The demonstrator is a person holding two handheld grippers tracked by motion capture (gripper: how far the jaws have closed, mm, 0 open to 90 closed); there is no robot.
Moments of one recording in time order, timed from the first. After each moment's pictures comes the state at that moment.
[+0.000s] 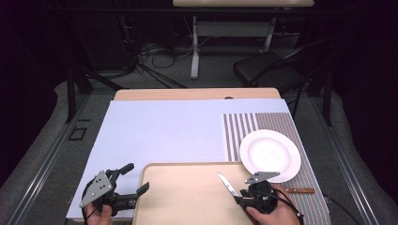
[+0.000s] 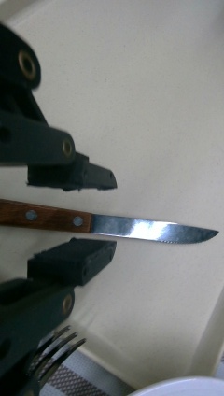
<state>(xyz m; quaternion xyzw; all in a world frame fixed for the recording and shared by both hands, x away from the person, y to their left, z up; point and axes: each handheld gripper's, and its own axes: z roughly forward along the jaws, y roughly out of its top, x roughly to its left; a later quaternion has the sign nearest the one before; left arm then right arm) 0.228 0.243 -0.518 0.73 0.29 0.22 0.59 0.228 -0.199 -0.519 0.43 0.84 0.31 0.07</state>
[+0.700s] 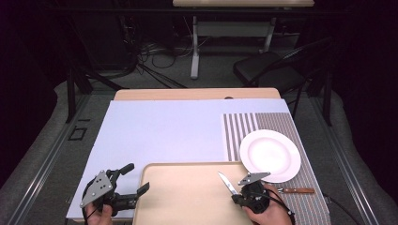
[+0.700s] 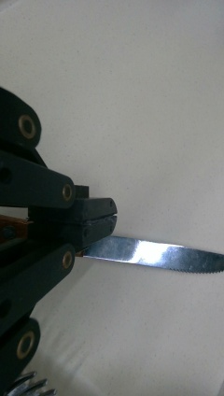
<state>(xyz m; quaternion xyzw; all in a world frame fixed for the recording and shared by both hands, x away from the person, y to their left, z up) 0.229 0.243 -0.519 0.73 0.29 0.21 0.58 0.236 -0.189 -0.538 0.43 0.85 0.30 0.05</state>
